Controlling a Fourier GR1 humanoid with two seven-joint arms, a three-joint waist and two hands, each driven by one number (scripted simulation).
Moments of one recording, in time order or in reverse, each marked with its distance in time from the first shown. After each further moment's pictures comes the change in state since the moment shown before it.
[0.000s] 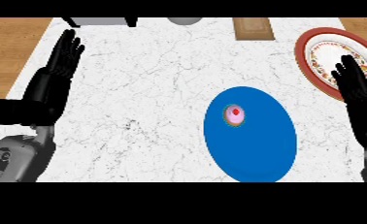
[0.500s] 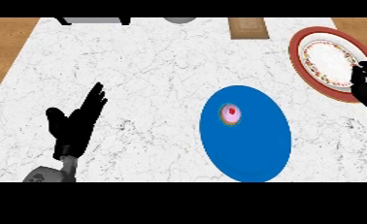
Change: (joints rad) left arm 0.197 -0.103 -0.087 0.150 0.048 0.009 0.145; right arm -0.048 -0.077 -0.113 0.010 0.212 -0.256 0.054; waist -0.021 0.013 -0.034
